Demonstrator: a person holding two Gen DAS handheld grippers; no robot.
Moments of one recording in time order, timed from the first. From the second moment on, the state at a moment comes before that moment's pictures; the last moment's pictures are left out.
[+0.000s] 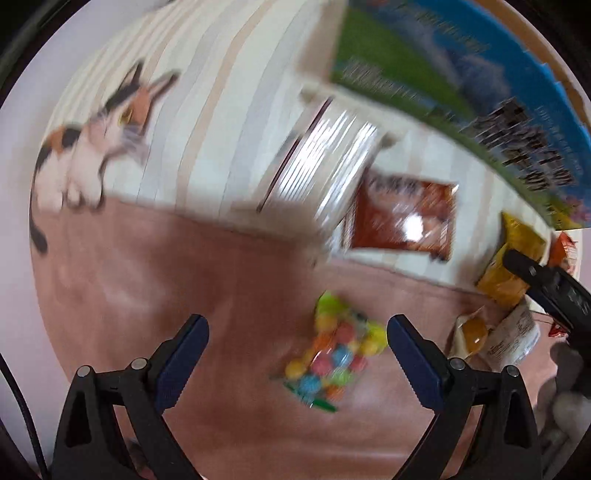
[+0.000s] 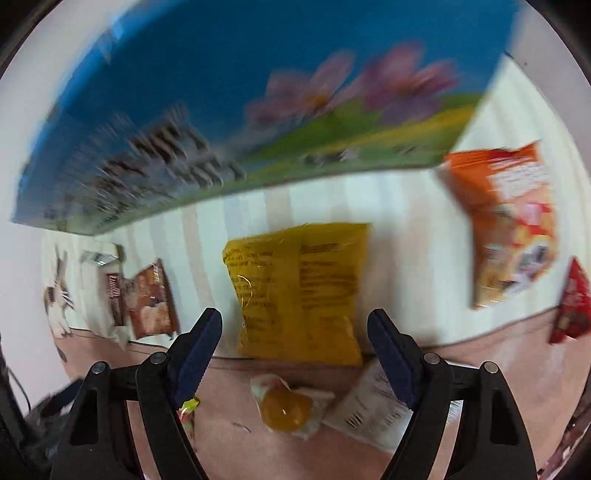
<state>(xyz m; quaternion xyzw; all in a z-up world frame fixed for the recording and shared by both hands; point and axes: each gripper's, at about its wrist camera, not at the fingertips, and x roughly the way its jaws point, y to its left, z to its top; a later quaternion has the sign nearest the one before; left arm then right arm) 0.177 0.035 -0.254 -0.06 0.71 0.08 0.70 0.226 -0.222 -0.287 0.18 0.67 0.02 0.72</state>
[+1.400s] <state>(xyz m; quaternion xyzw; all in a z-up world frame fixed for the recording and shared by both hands) 0.143 -0.025 -0.296 0.01 0.73 -0.02 0.68 0.109 -0.197 -0.318 0.17 0.73 0.04 0.66</state>
